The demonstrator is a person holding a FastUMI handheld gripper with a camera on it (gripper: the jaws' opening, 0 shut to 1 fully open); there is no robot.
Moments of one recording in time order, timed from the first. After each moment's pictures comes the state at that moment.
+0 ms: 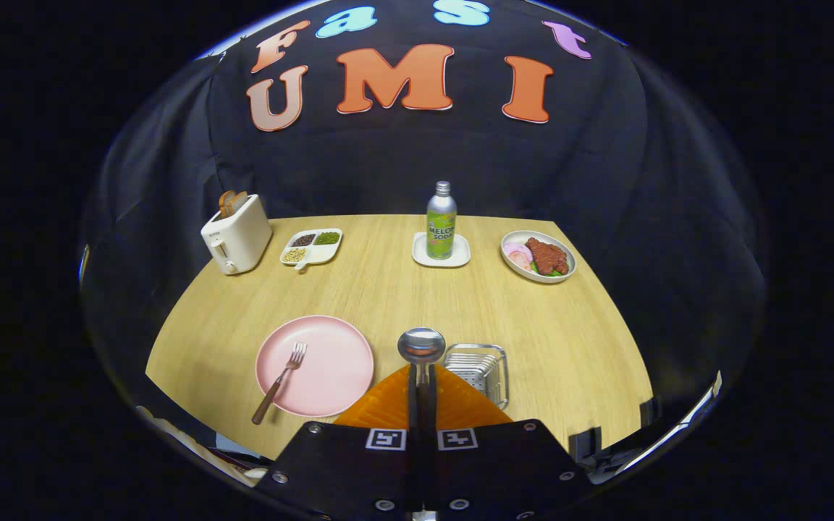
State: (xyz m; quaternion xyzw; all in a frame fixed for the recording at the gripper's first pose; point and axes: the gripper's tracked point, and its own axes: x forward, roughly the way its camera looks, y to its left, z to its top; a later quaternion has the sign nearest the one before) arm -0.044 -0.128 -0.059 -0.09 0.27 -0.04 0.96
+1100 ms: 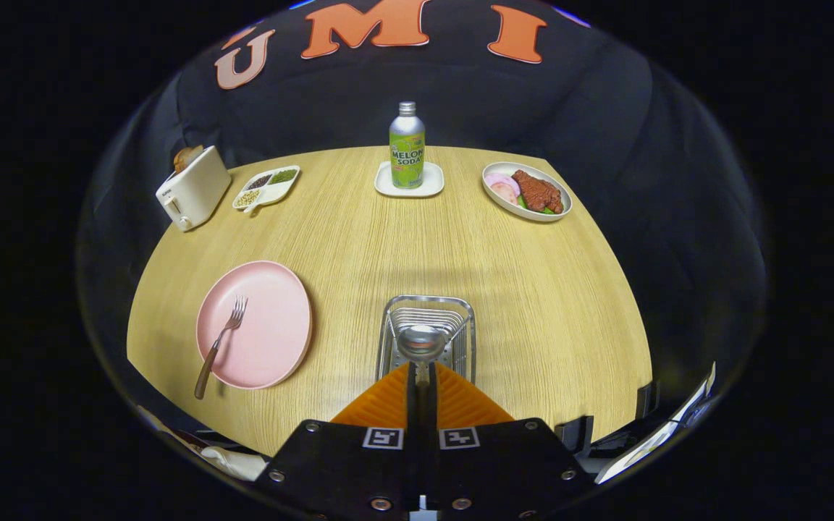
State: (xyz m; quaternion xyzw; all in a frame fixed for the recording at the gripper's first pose) arm -0.023 -0.178 -0.130 -0.09 0.39 -0.06 0.91
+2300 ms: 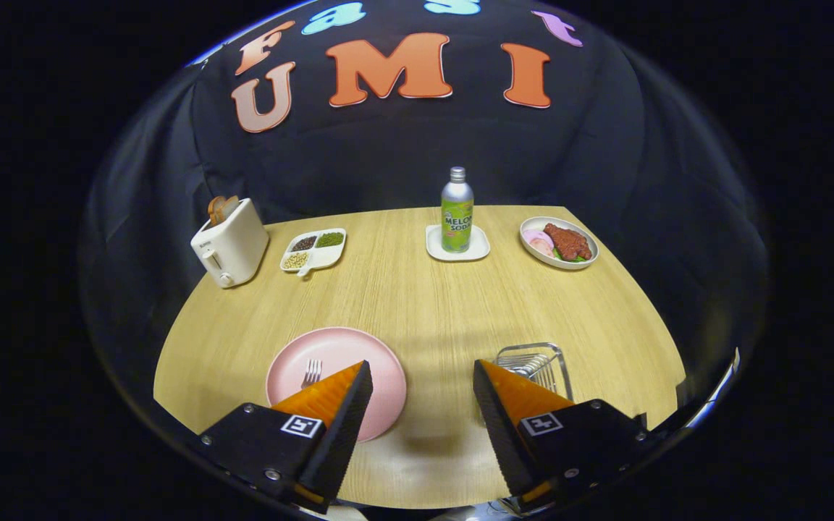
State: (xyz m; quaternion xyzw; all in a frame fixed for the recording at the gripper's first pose) arm -0.001 -0.054 -0.099 -0.05 0.27 -0.04 0.96
